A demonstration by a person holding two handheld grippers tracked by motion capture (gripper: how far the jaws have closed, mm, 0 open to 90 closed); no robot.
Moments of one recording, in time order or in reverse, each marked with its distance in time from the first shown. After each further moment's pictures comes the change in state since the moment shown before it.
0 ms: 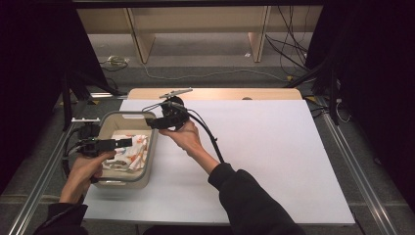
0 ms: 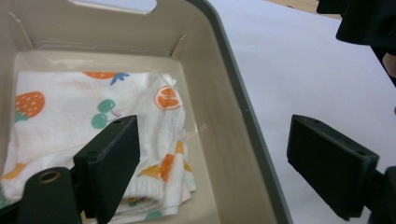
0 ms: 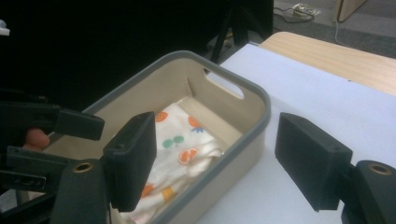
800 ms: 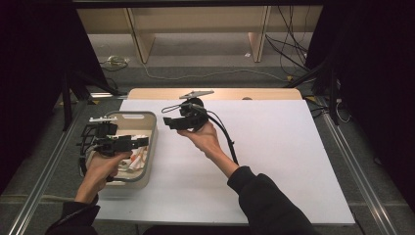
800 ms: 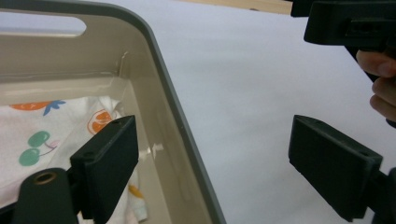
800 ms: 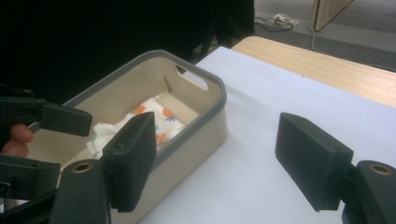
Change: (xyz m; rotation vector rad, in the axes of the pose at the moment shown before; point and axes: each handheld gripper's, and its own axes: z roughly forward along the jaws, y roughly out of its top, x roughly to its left) left arm -0.042 -0.002 0.015 -0.029 -0.055 0.103; right arm -0.027 -0.015 -0.040 -0.037 -0.045 0.002
